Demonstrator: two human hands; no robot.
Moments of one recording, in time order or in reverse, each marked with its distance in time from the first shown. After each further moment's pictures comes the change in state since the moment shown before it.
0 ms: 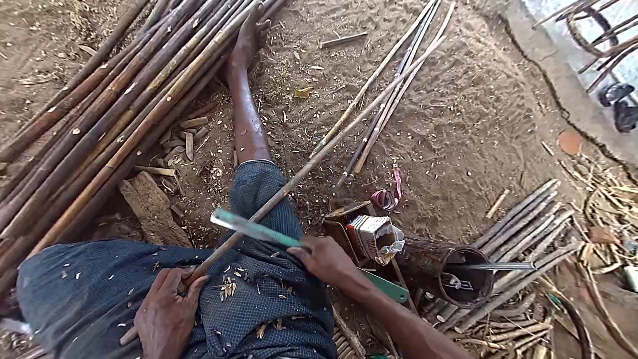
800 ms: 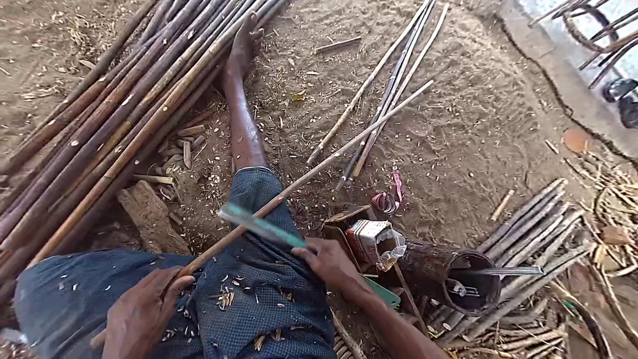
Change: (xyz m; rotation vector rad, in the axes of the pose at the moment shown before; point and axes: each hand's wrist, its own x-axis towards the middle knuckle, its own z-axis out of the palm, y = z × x) left_hand 0.037 -0.027 -0.028 0.052 -0.133 0.246; right_hand 0.011 0.025 0.011 0.136 0.062 -0.006
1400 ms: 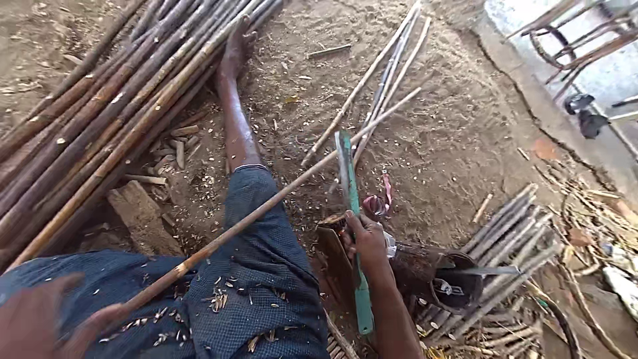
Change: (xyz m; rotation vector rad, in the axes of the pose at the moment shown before) left_hand -0.005 0.004 -0.124 0.037 -0.279 -0.135; right_hand -0.016 0.031 -0.047 0.605 0.370 0.165
